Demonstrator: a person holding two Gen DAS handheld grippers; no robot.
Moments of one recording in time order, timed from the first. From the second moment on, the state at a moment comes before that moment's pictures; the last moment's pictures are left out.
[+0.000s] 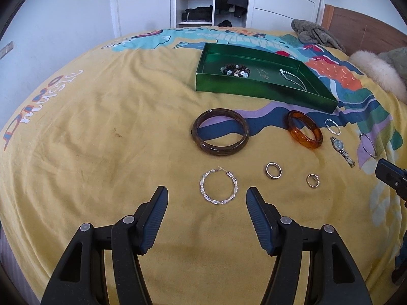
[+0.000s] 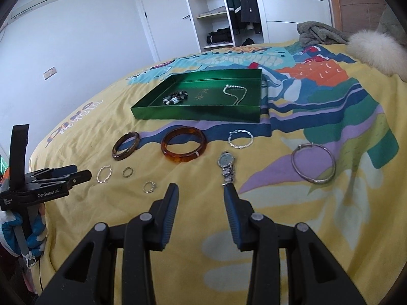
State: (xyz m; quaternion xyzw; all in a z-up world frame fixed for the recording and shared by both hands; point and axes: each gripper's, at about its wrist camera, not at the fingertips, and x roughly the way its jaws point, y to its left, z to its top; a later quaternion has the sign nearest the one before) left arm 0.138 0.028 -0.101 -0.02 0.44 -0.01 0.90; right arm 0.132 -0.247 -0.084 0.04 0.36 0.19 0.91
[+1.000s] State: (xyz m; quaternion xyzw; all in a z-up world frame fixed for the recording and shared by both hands) left arm 0.170 0.017 -0.137 0.00 0.47 -0.06 0.88; right arm 0.178 -0.143 -0.145 -0.07 0.42 0.31 0.85
